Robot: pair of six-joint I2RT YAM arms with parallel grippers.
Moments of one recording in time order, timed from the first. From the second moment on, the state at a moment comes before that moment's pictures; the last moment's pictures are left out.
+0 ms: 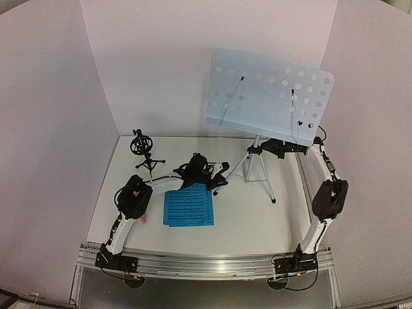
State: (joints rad) left arm -0.77 2.36 1.77 0.03 0.60 0.22; right arm 0.01 1.93 1.82 -0.78 -1.12 -0.80
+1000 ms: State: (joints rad) left arm -0.78 2.36 1.77 0.02 0.61 0.28; right arm 0.01 2.00 1.80 -1.05 -1.11 -0.36
